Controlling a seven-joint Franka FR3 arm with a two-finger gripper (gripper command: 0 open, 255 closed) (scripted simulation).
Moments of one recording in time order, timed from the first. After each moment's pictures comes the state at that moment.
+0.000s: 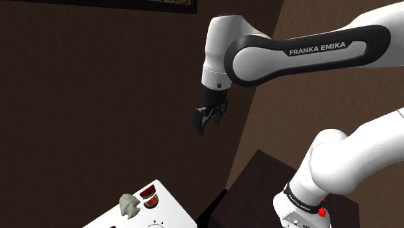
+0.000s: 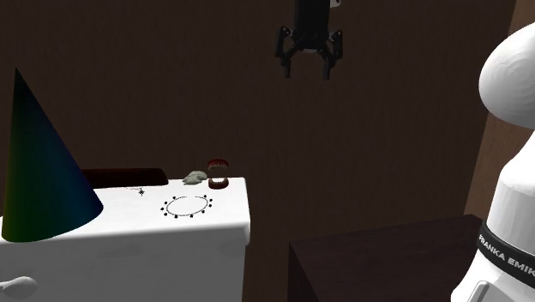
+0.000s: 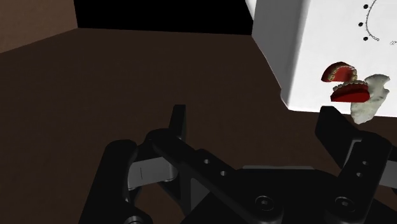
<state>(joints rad) 0.05 -0.51 0.32 -2.38 0.20 1.88 0.32</state>
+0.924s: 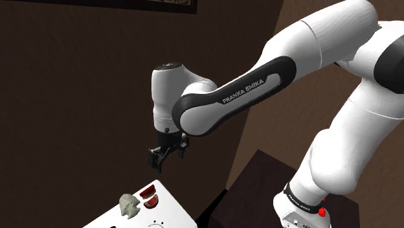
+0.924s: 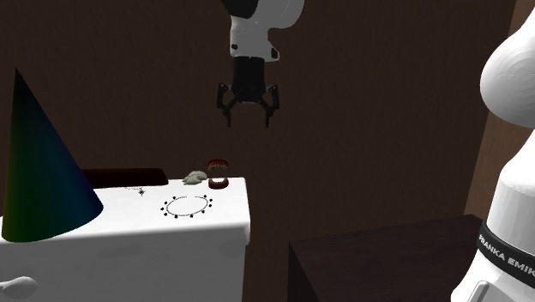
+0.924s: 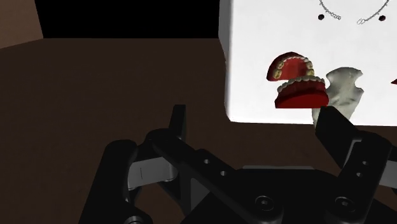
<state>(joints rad) 0.08 -0.01 0.54 -2.21 0.09 2.18 0.65</state>
